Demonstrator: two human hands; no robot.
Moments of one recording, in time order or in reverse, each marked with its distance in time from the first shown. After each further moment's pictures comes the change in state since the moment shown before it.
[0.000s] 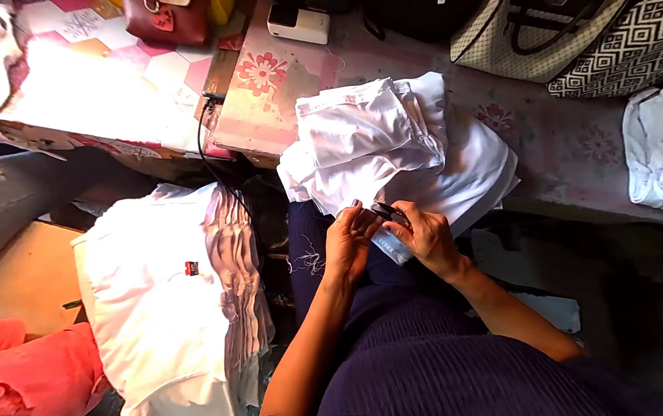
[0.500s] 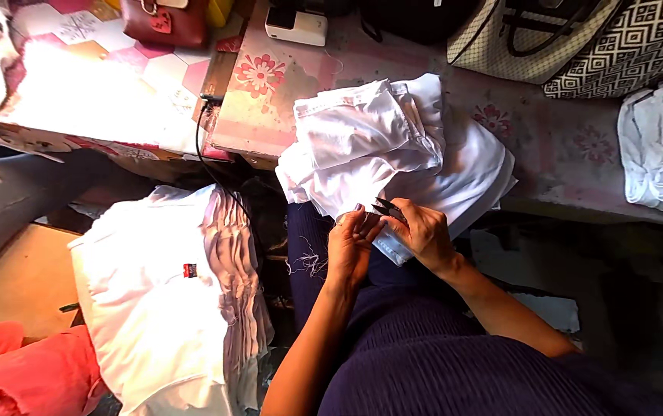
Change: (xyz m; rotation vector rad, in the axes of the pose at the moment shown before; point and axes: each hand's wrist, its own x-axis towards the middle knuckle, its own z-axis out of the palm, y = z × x) left_hand -0.002 -0.007 -0.001 -0.014 -0.027 0.014; right_hand 0.005 0.002 0.004 -0.093 0.054 -0.027
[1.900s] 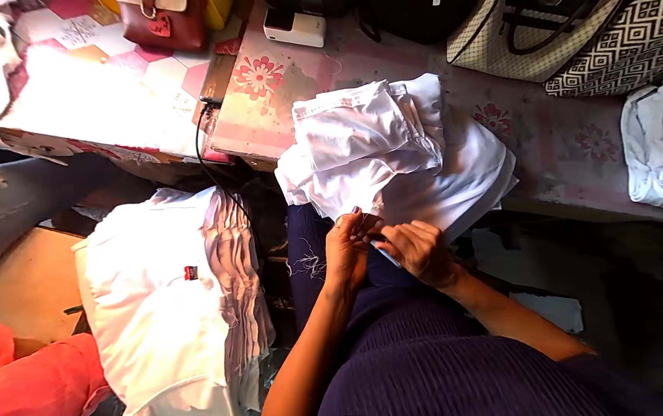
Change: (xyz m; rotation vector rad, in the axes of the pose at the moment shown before) left_hand 0.003 -0.002 -0.007 0.047 -0.032 0.057; right_hand -0.014 -0.010 -0.002 0.012 0.011 -0.197
